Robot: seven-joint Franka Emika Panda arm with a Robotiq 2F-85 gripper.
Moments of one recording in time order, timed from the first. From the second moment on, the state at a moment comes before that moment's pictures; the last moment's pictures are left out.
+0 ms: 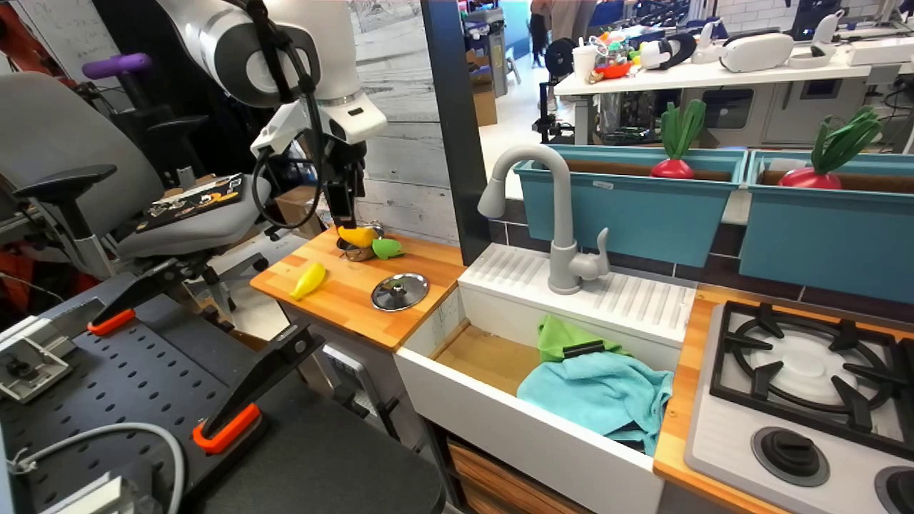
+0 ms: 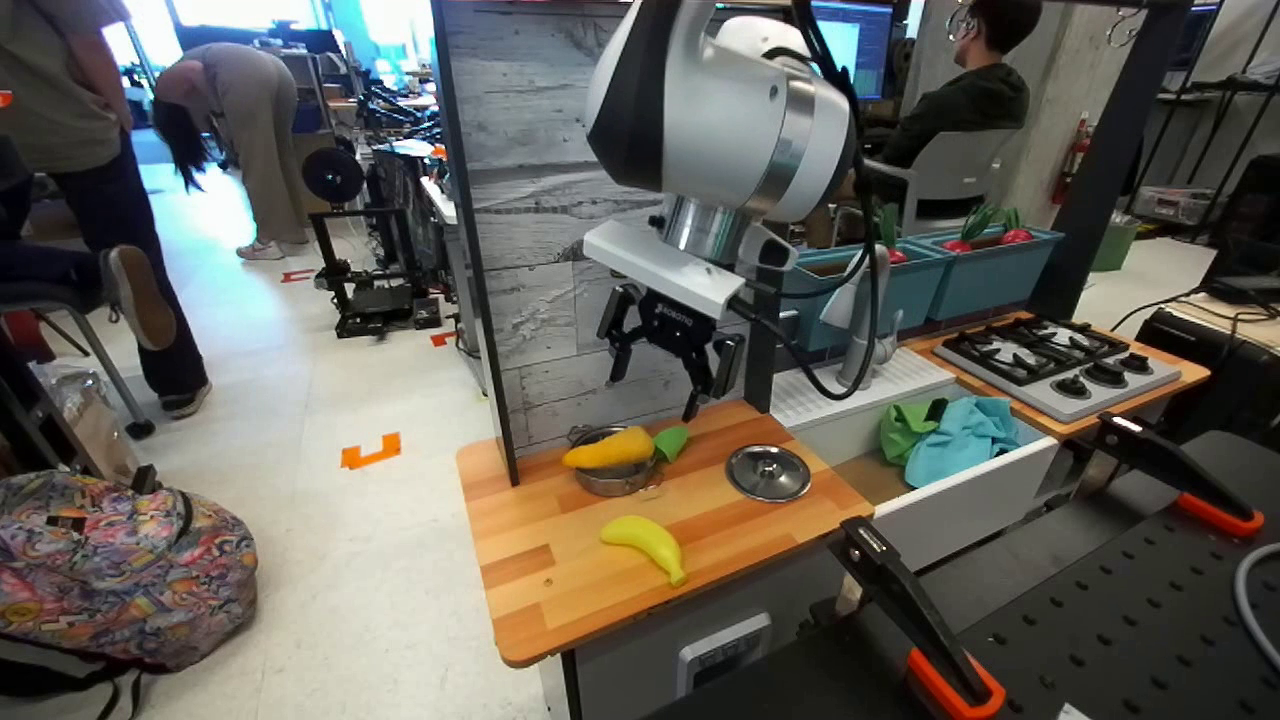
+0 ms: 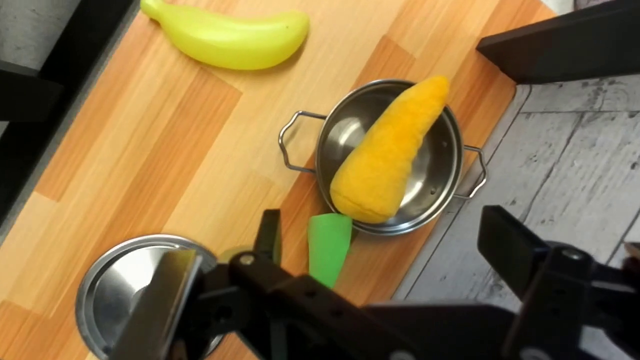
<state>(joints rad) 0.13 0.86 0.08 -1.79 0.46 2.71 0.70</state>
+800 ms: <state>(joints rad) 0.16 1.03 0.05 -1.62 0.46 2.71 0.77</state>
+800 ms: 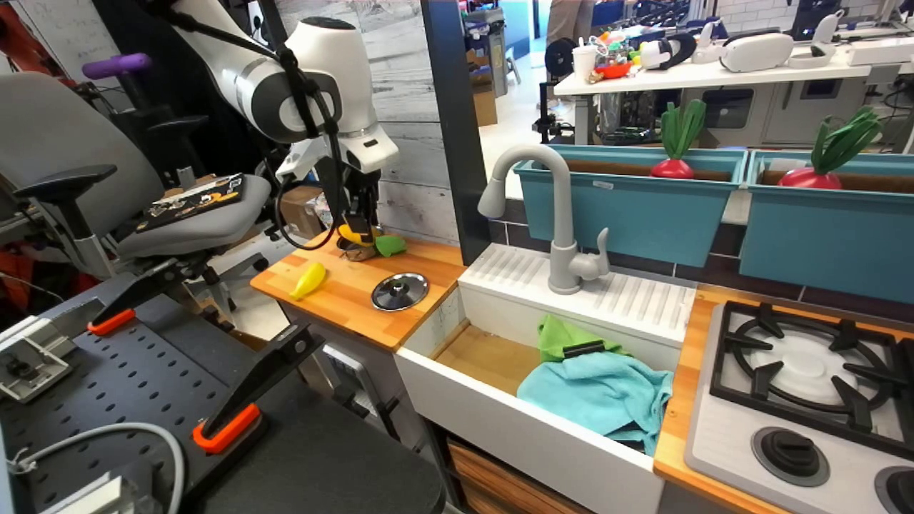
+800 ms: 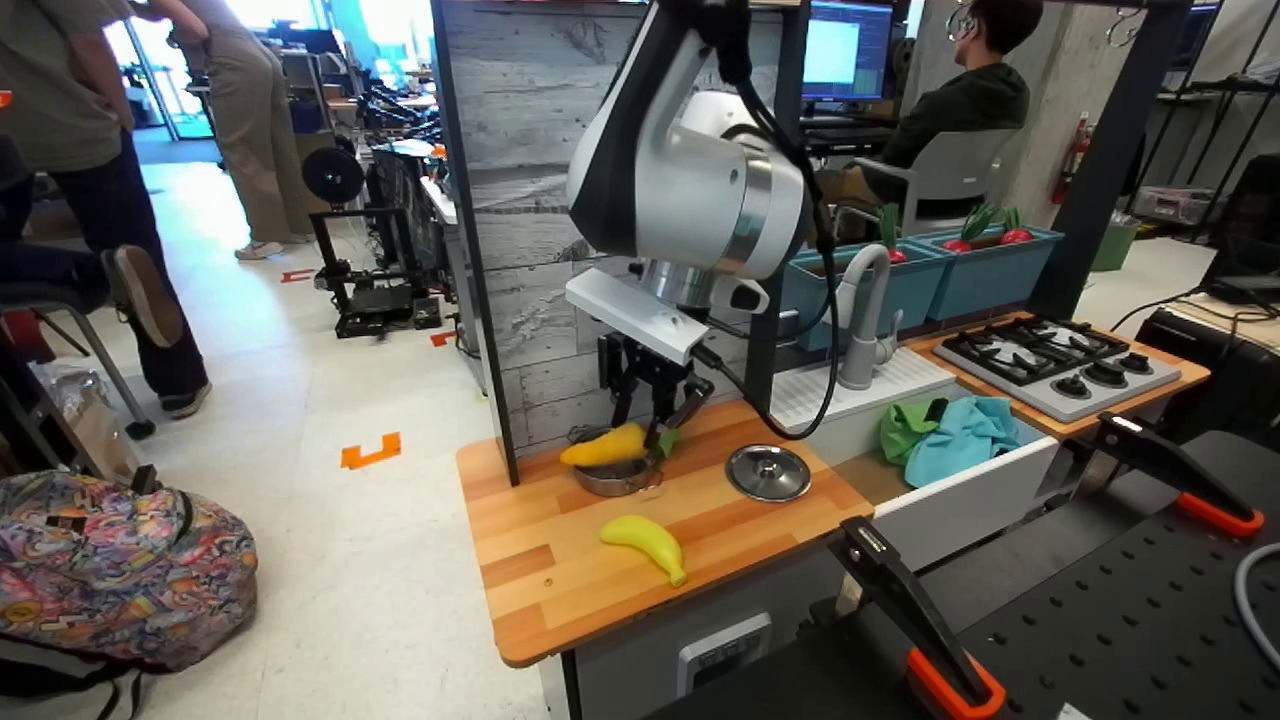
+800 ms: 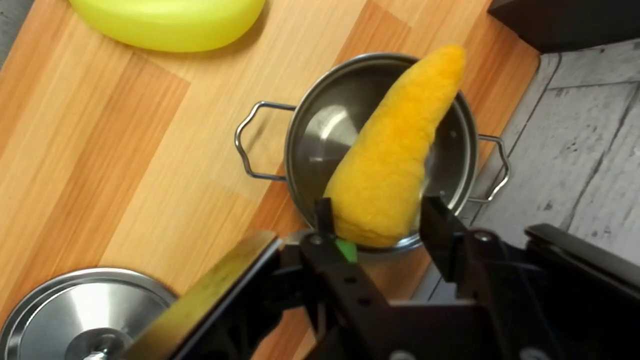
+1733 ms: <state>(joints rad) 0.15 0.84 0.12 -1.84 0.46 2.72 0.59</state>
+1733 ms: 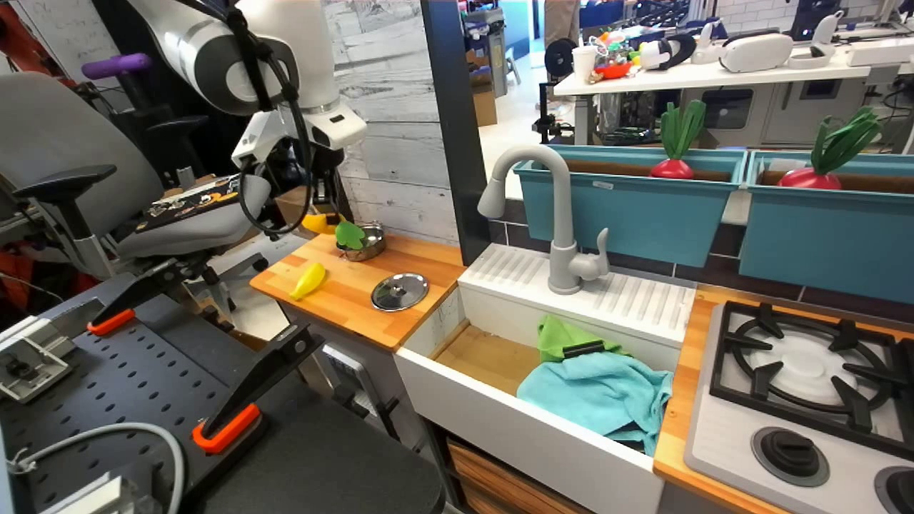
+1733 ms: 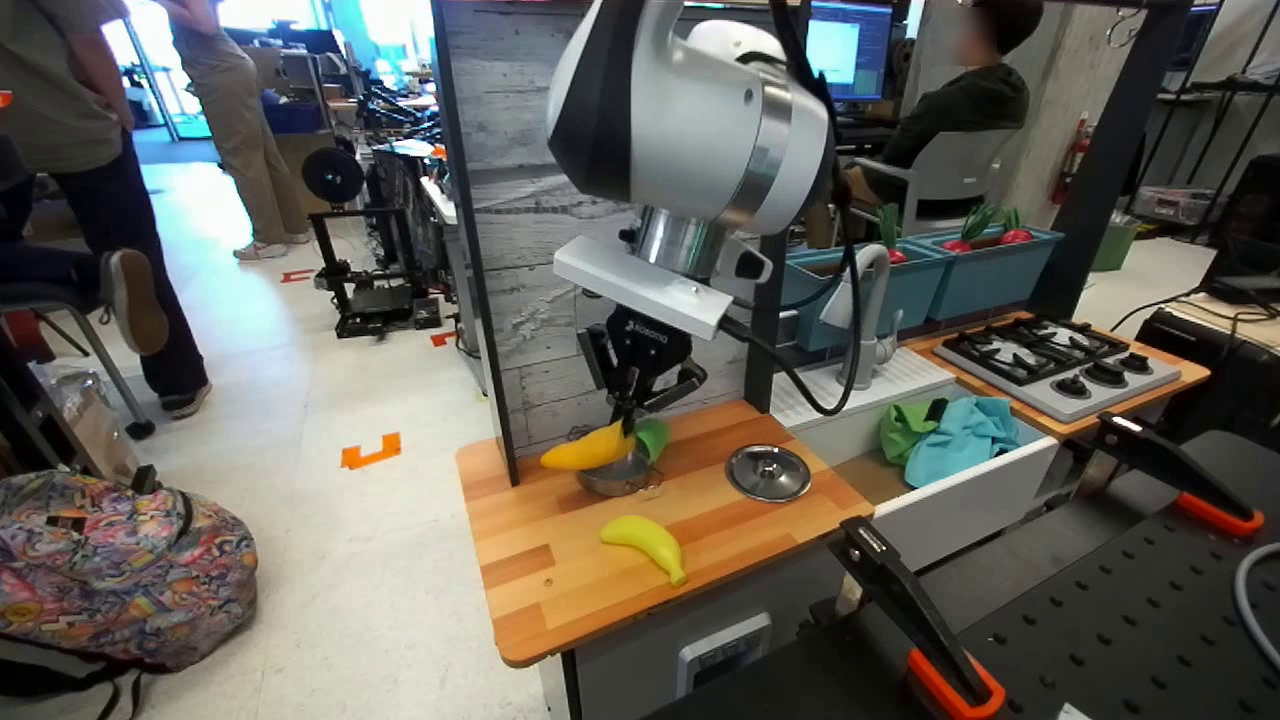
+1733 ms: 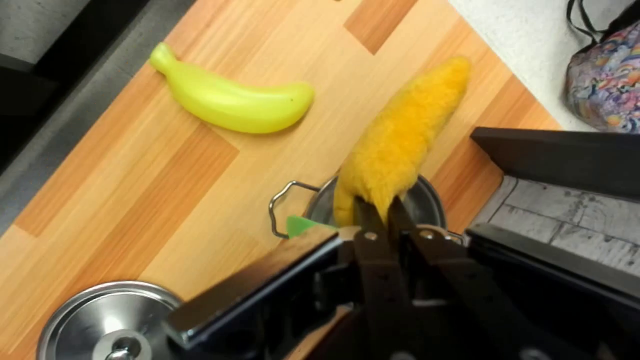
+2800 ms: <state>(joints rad) 0.00 0.83 0.12 -2.06 0.46 2.79 0.34</state>
